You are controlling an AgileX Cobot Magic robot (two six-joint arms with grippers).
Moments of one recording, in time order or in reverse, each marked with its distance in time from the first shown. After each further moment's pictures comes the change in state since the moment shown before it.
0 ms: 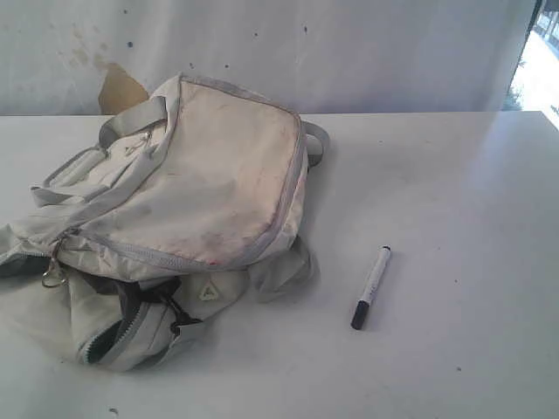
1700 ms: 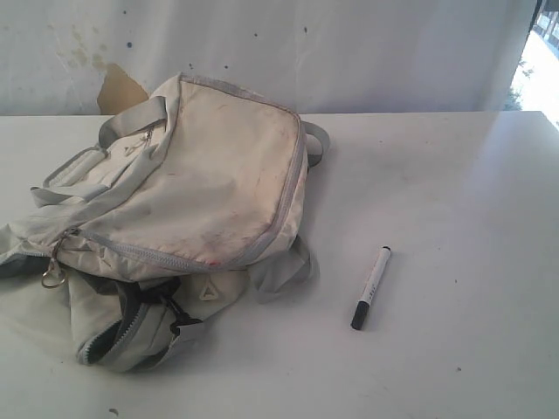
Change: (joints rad) left arm 0.000 0.243 -0.740 0.038 0.818 -0.134; right arm 0.000 0.442 -0.712 0.022 0.351 0.099
